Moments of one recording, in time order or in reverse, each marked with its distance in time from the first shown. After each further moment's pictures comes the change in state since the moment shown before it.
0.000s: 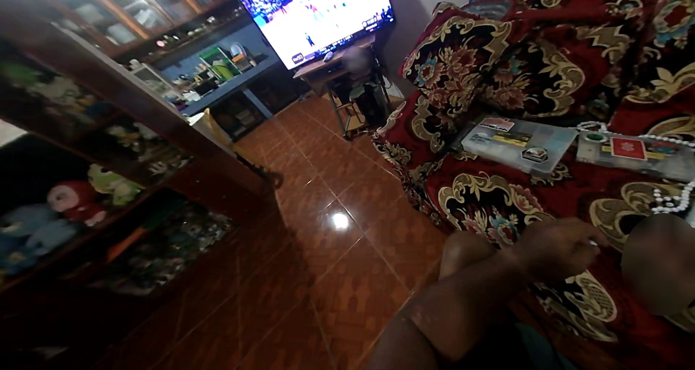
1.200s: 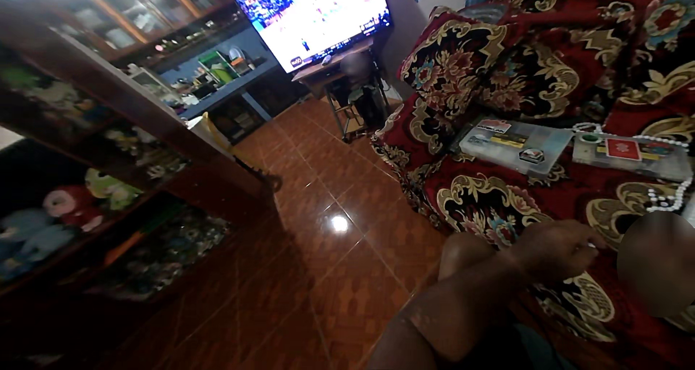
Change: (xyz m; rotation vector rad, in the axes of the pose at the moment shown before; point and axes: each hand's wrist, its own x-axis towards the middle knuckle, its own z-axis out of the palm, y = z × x) left_hand 0.001 -0.001 0.004 0.020 -0.002 0.029; right_hand 0.000 0.002 -0.001 0.002 0.011 -0.005
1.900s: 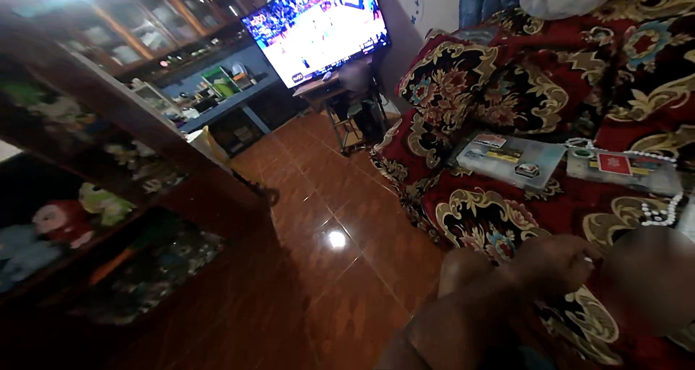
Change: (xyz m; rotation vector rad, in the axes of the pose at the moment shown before) left_hand 0.001 0.007 -0.007 0.020 -0.048 -0.092; right_hand 0.004 -0.002 0.000 -0.019 -0.036 0.059
